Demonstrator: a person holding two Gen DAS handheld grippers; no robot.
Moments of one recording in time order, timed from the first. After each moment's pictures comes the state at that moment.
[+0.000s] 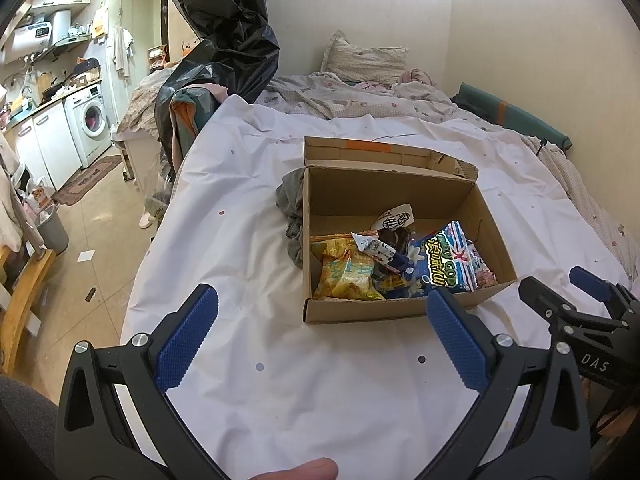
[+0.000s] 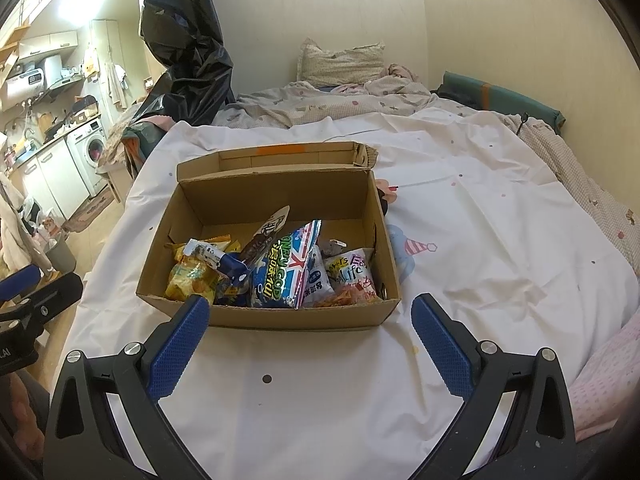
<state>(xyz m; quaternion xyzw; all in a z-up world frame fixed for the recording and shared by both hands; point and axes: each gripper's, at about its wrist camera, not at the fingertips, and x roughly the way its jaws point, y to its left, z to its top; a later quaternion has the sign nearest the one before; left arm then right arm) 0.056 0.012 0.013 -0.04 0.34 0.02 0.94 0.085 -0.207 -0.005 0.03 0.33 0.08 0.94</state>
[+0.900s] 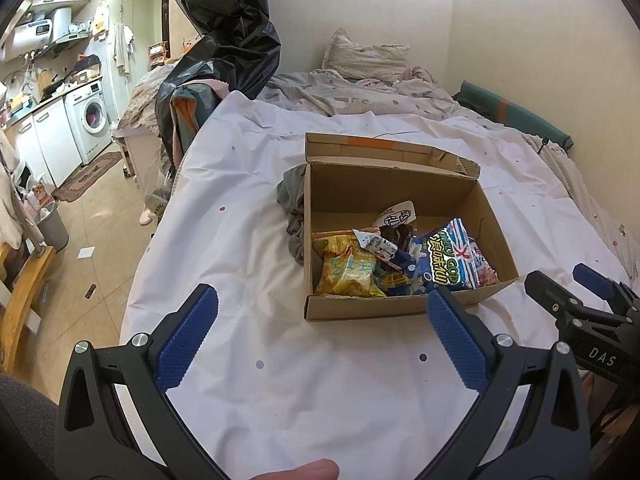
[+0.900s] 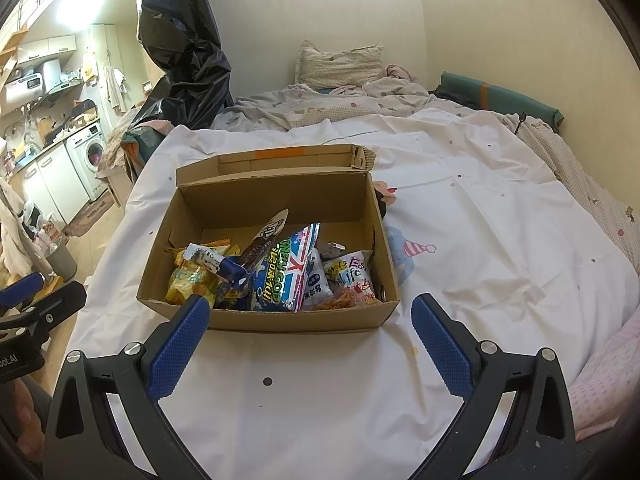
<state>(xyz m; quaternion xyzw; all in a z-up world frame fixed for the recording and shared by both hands) 0.055 0.014 0.011 -0.04 0.34 0.02 0.94 0.086 -0.208 -0.005 0.03 0.33 0.08 0.94</state>
